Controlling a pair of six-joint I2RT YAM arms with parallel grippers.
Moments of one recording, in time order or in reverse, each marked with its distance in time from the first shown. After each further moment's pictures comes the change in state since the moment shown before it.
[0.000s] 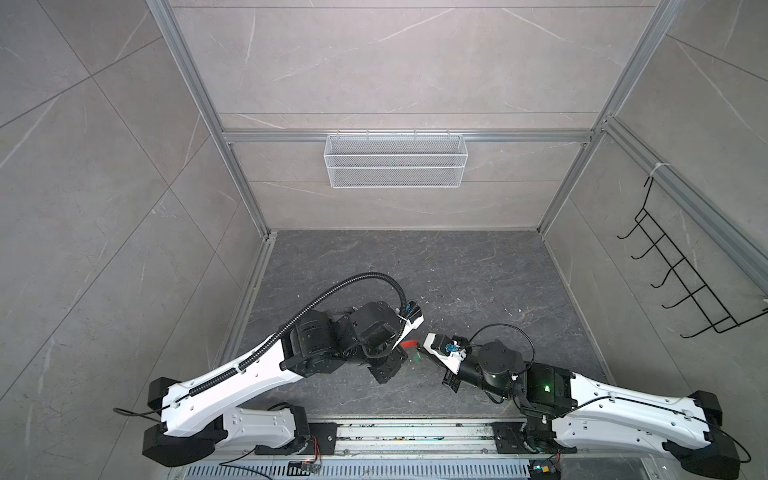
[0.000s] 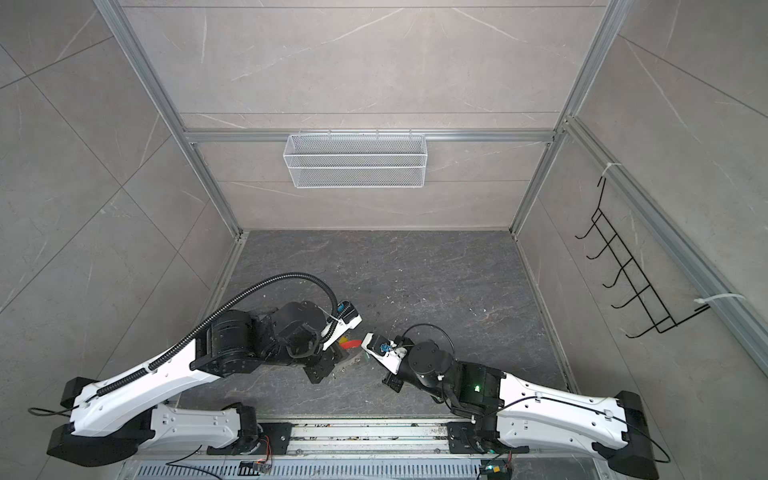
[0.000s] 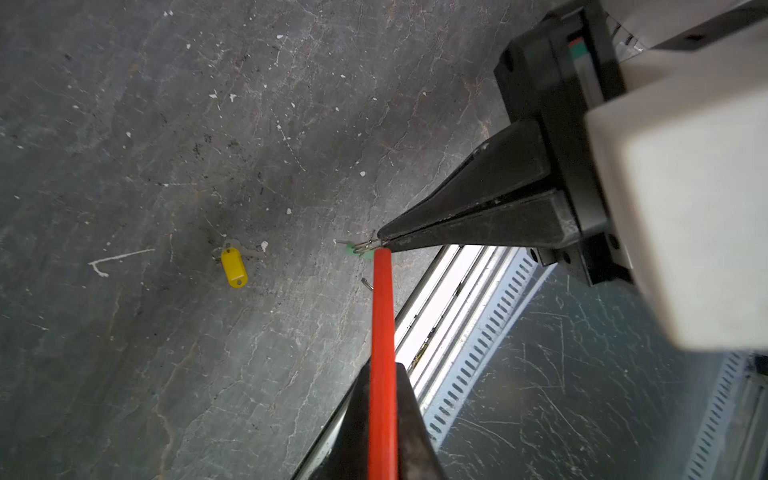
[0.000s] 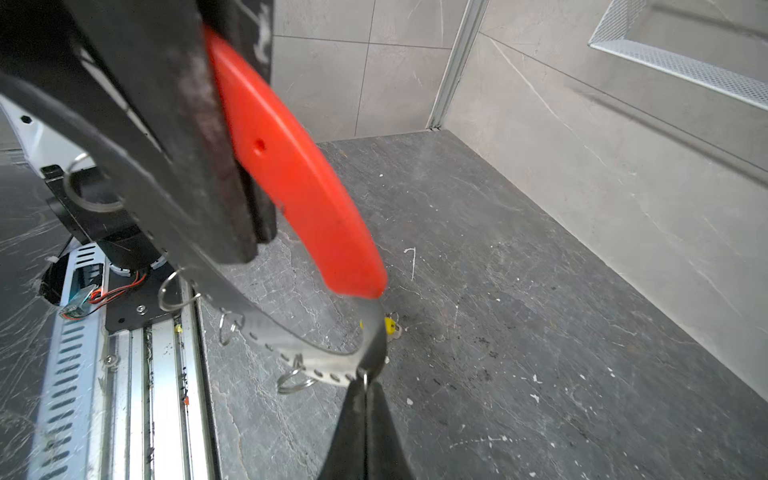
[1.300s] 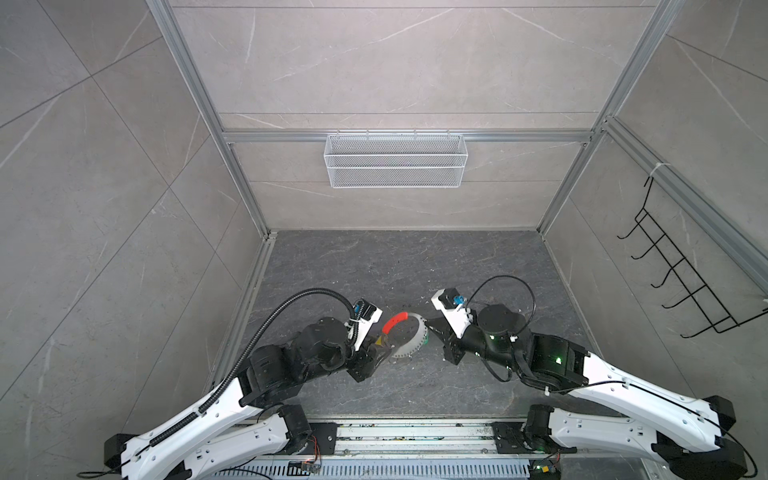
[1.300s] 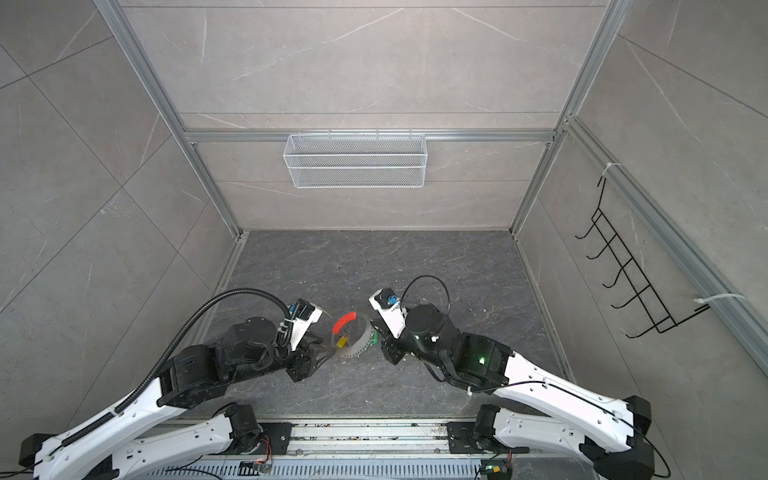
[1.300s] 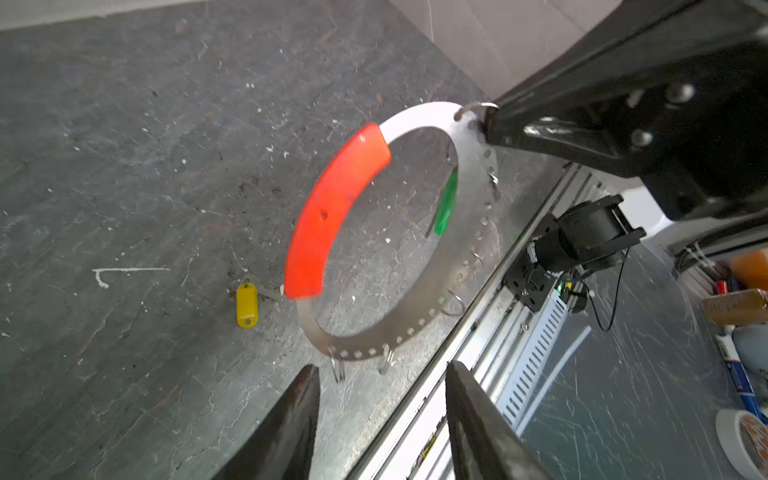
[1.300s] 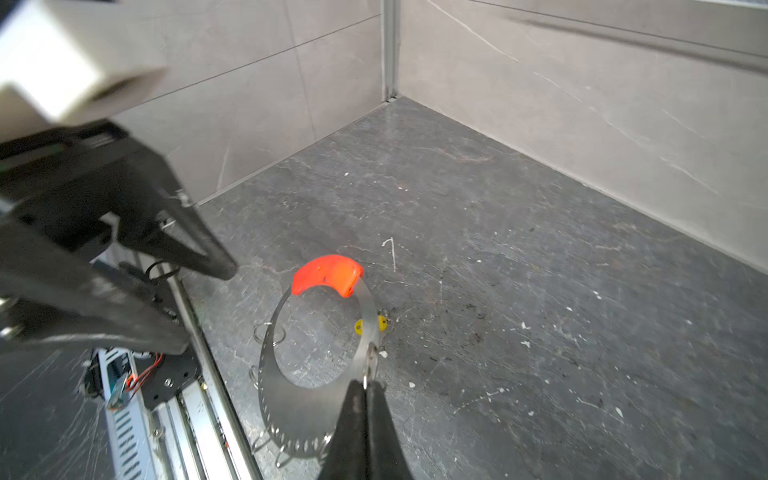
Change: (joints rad) left arm 0.144 -0.421 -0.484 0.424 -0.026 -0.053; right arm -0.186 0.135 0.349 -0.295 -0.041 0.306
